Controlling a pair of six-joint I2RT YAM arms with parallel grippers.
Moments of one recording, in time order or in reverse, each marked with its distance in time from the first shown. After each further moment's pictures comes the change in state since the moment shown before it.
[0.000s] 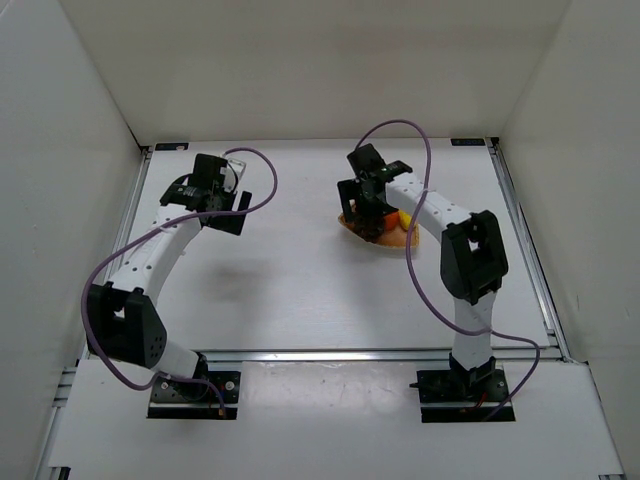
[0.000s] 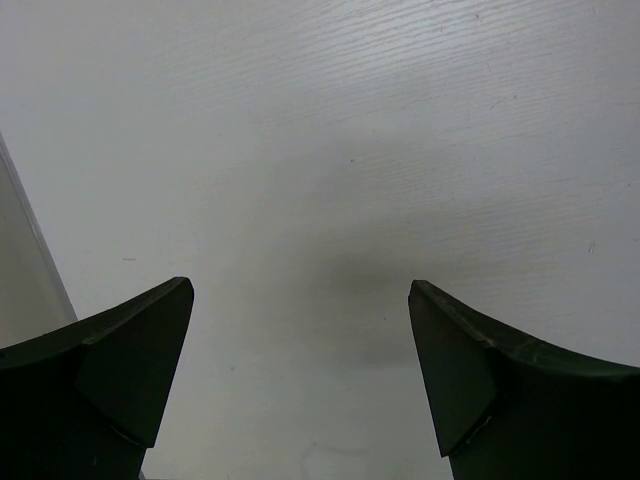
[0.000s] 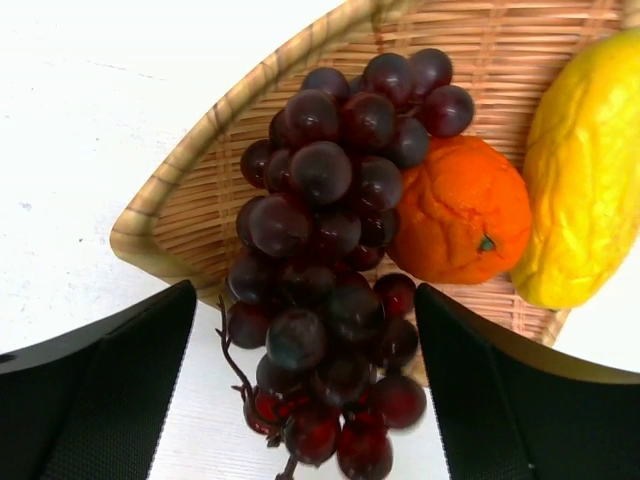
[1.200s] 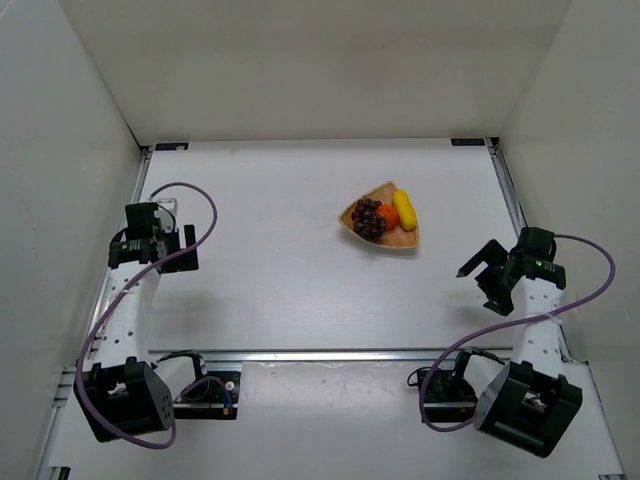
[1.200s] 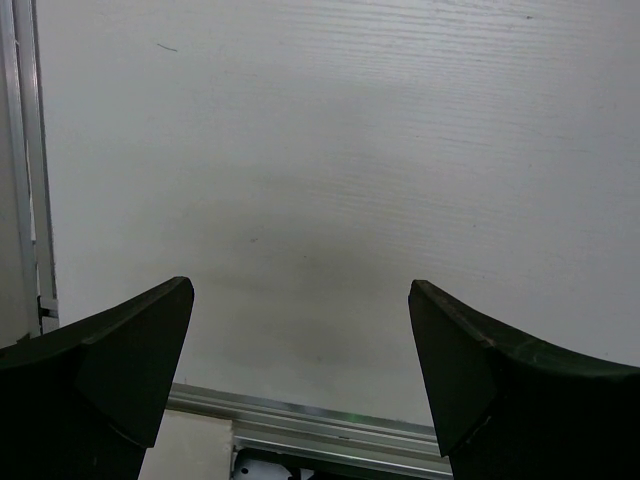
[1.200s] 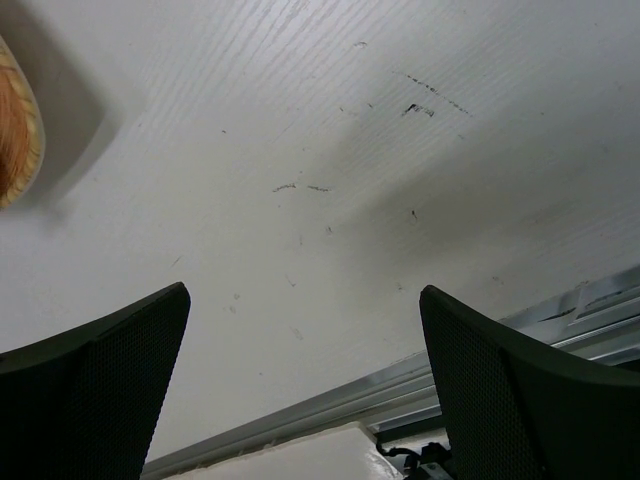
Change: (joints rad) left arm 0.390 -0.379 -0.367 -0.022 0.128 -0.053; right arm -0.895 -1.011 -0.930 -0.123 -0.325 0.237
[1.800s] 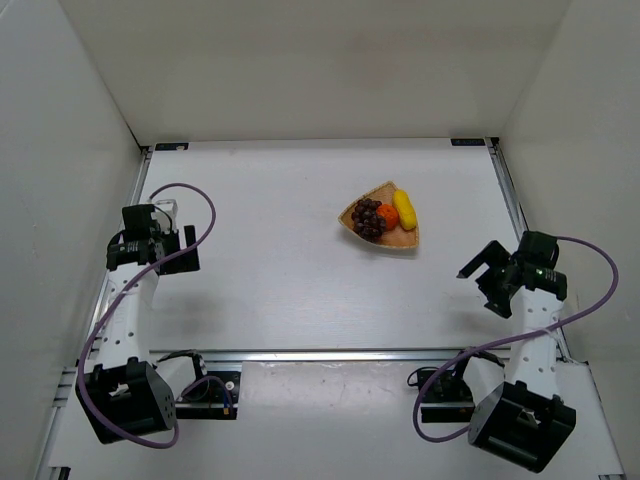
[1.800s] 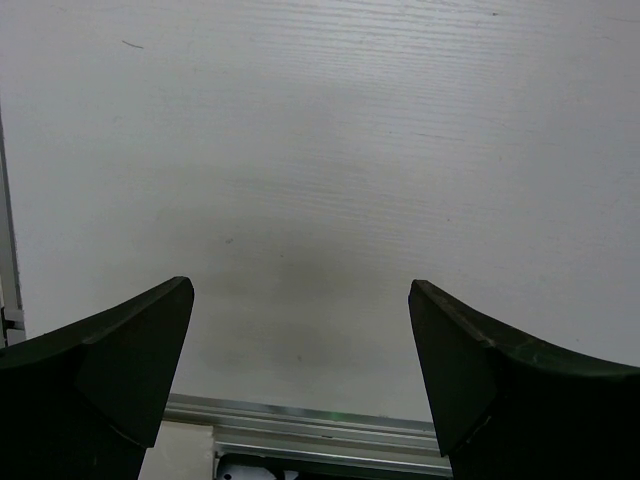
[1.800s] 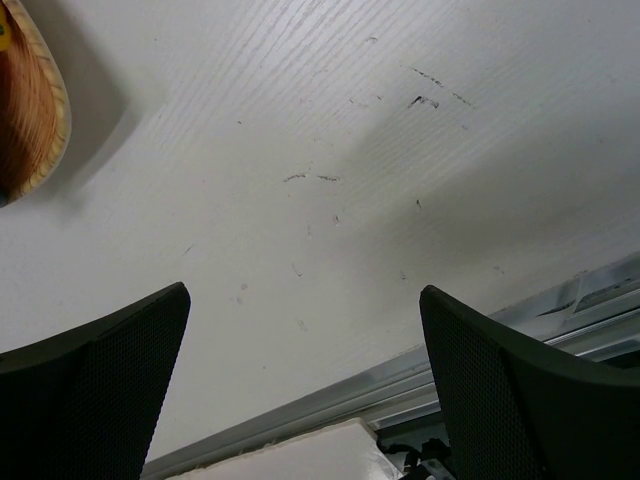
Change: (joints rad) left arm 0.046 -0.013 -0.013 0.000 0.089 -0.003; right arm 0.000 -0.092 -0.001 -0.032 -0.006 -0.001
